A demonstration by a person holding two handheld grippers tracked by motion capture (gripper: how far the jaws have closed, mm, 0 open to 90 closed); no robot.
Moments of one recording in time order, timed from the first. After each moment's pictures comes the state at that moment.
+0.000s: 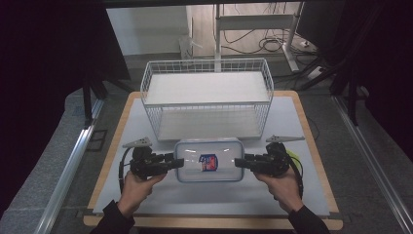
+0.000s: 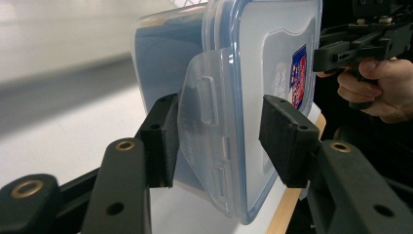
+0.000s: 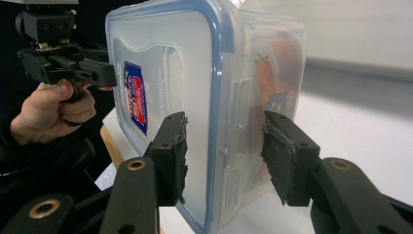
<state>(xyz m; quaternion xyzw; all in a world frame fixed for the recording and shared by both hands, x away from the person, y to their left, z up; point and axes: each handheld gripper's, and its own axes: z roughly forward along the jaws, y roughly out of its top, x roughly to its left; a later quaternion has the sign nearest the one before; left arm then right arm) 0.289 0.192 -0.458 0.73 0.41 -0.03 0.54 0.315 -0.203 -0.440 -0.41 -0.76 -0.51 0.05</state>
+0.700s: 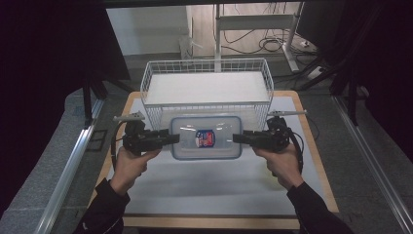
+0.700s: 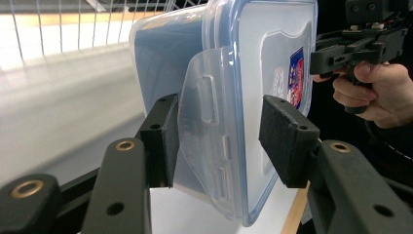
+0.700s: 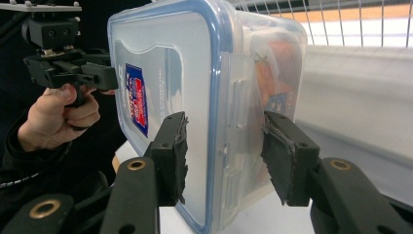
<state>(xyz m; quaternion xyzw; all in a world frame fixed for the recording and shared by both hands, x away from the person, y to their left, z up) 0.322 0.203 -0.395 0.73 0.40 0.00 0.56 0.353 -0.193 -0.386 -0.39 -0.75 -0.53 0.05</state>
